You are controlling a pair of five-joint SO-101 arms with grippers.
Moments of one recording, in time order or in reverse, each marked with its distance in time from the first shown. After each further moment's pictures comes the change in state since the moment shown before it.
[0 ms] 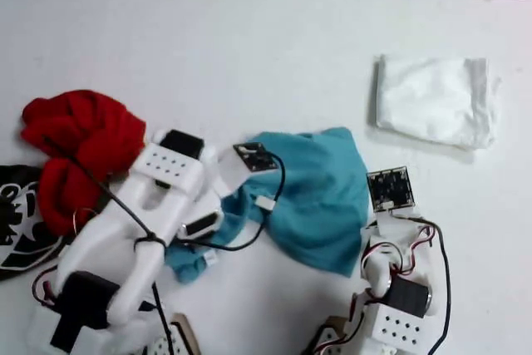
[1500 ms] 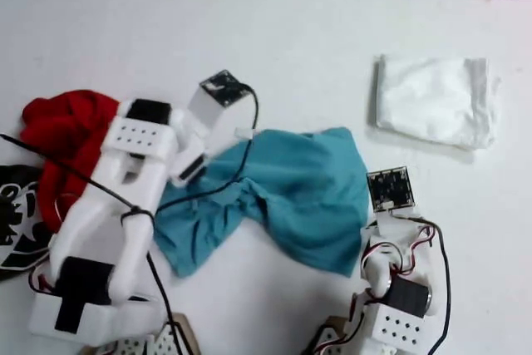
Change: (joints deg) left arm -11.4 4.7 -13.2 -12.0 4.1; right arm 0.0 0.0 0.0 0.0 0.0
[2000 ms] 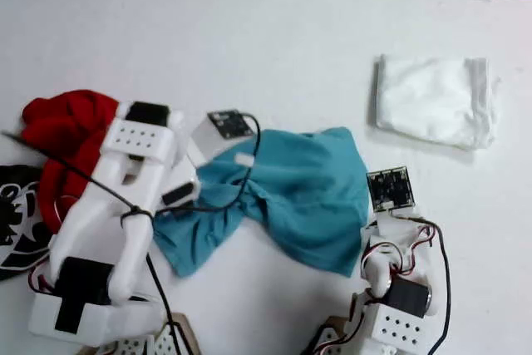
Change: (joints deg) left arm 0.7 0.0 4.2 12.0 -14.9; right arm 0.0 0.0 0.0 0.0 0.0
